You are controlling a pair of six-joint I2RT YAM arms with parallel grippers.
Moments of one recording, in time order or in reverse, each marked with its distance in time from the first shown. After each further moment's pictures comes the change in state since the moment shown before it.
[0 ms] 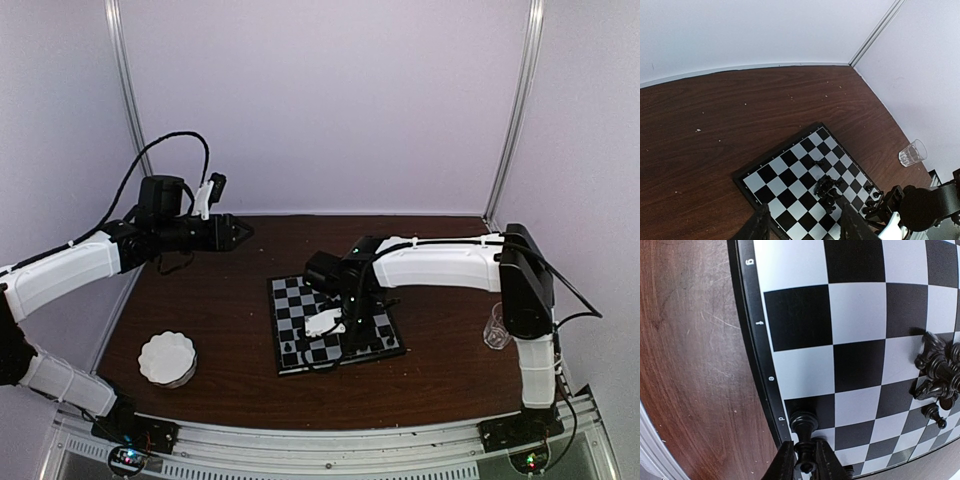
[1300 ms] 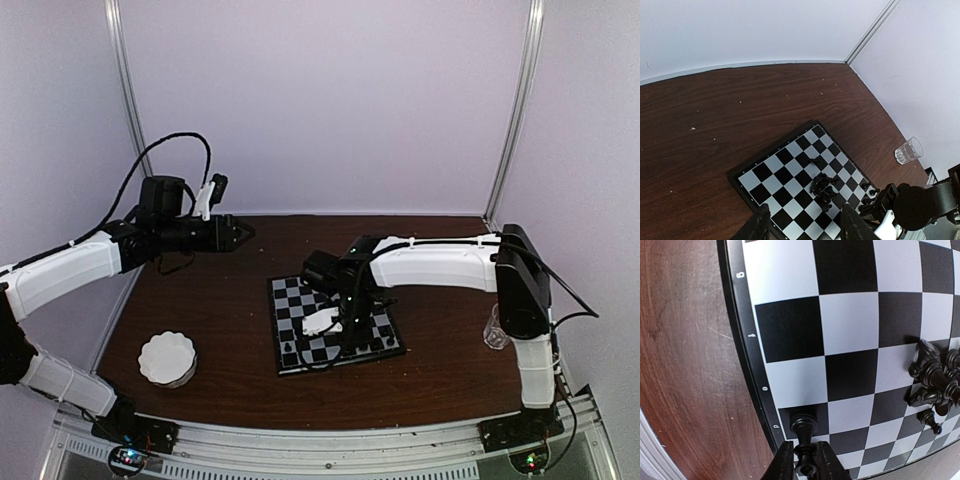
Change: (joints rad) left arm 0.000 0.004 0.000 0.000 0.026 -0.005; right arm 0.000 0.019 0.024 0.005 -0.002 0.008
